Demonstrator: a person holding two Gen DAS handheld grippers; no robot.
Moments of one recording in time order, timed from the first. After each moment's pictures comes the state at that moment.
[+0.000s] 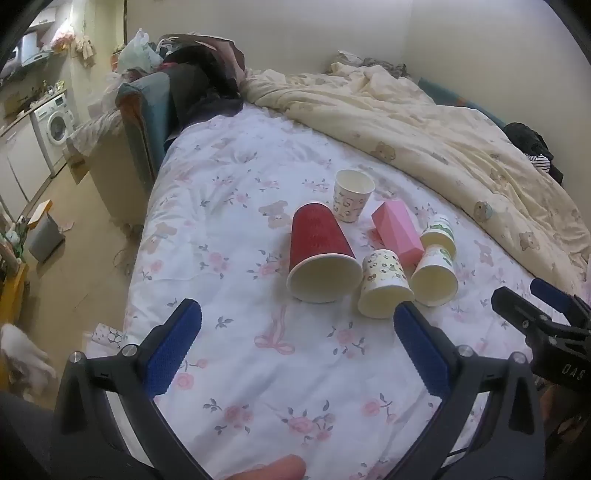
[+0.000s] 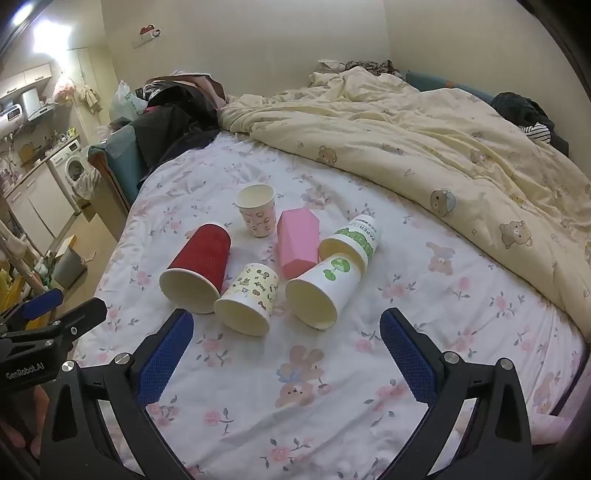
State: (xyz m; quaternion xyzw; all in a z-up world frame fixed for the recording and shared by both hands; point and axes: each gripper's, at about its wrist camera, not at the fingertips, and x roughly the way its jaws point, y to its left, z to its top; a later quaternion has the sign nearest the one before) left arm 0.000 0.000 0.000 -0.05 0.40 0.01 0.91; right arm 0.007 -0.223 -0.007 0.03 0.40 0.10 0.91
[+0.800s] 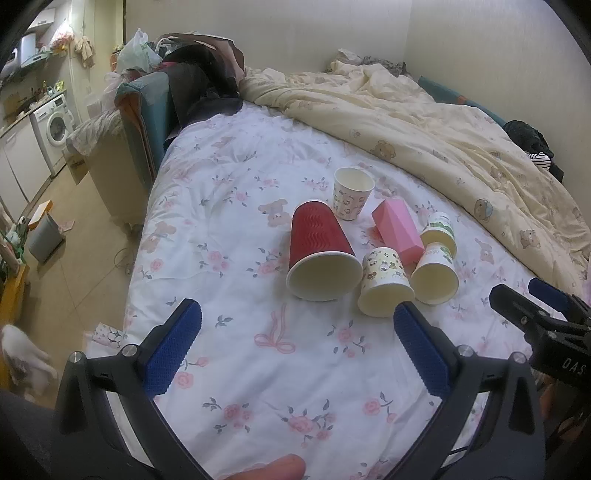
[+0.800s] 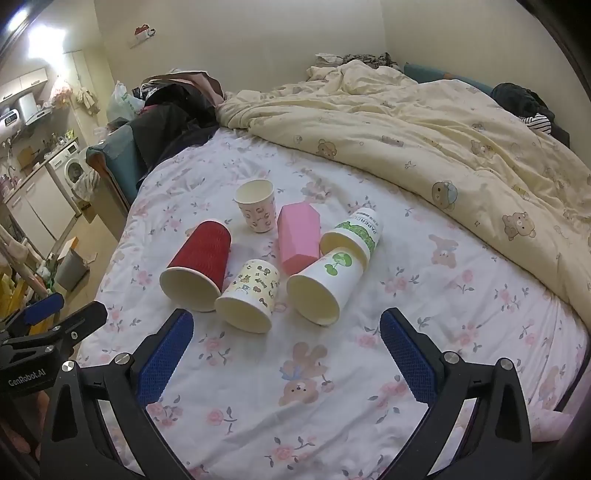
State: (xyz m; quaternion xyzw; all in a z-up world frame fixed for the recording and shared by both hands) left arm -0.001 0.004 -0.001 -0.05 0.41 0.02 0.91; right arm 0.010 -0.225 -0.009 0.03 0.41 0.10 0.91
